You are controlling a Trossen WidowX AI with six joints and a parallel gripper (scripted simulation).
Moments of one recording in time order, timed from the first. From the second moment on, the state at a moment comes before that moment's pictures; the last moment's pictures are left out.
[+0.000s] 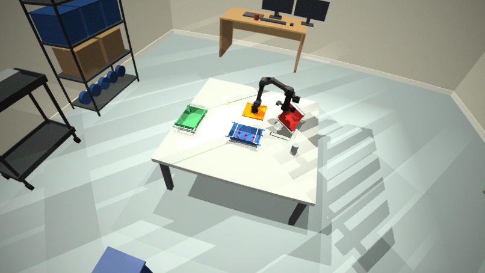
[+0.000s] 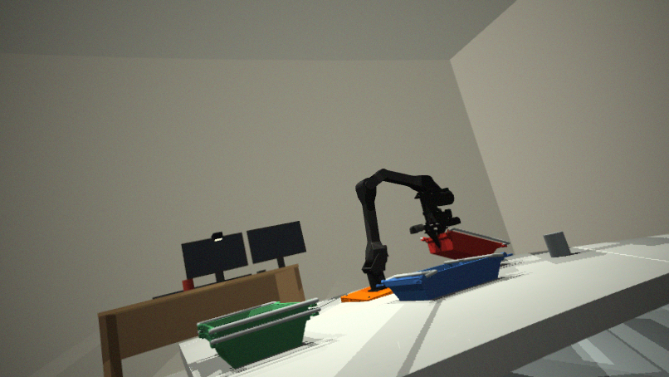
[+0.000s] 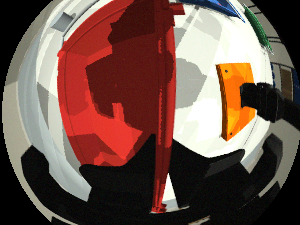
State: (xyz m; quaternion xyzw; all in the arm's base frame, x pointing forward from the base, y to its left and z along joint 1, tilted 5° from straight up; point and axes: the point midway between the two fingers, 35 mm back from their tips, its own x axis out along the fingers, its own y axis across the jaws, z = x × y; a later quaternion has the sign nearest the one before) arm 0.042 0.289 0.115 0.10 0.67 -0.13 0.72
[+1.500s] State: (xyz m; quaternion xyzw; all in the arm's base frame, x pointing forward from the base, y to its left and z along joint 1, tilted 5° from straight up) arm 0.046 0.331 0.163 0.10 0.67 -0.13 0.72
